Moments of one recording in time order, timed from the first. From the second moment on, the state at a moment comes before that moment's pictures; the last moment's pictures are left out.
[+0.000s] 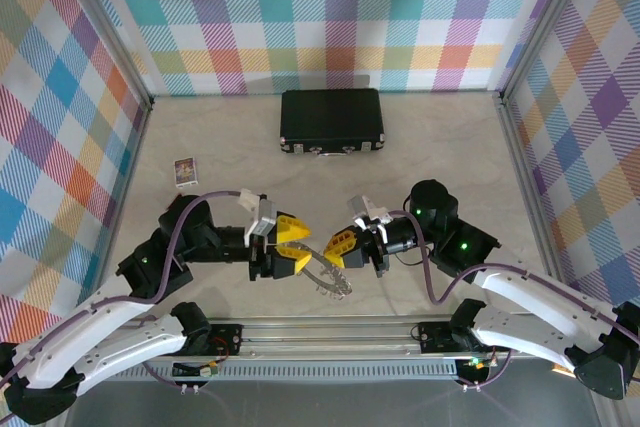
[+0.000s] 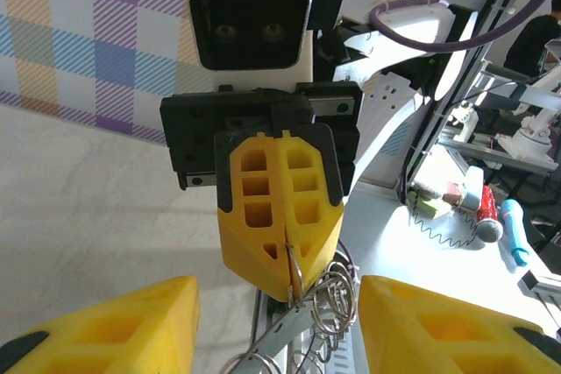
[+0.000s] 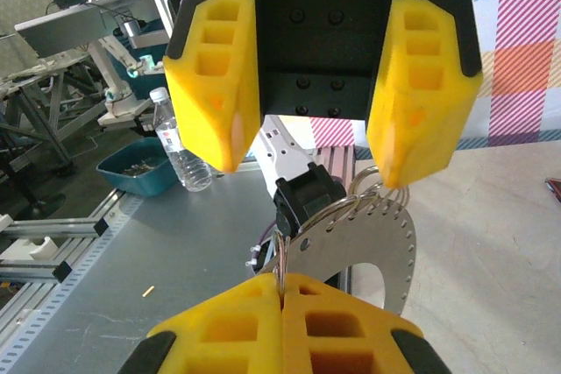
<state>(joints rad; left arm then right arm) -0.87 0.70 0.85 -0.27 0.64 -0.16 0.89 0.91 0.78 -0.01 -0.92 0.09</state>
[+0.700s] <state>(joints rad) -0.88 0.79 0.88 -0.27 0.64 -0.11 0.89 0.89 0.78 0.03 -0.85 0.09</state>
